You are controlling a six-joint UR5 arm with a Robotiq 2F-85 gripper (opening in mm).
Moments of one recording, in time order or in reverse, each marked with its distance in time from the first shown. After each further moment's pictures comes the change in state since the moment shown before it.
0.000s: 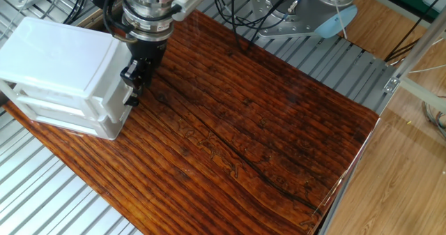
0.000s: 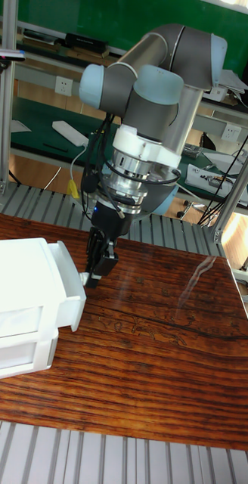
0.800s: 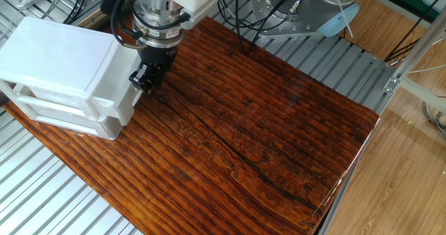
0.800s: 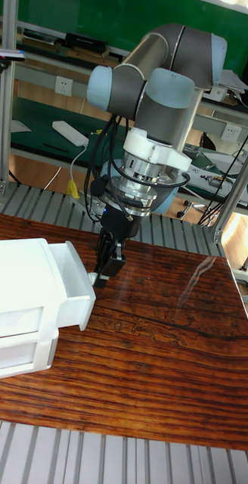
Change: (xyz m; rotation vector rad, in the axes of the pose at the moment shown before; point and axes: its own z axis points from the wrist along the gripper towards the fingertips) arm -0.018 0.000 -0.002 -0.013 -0.001 0.059
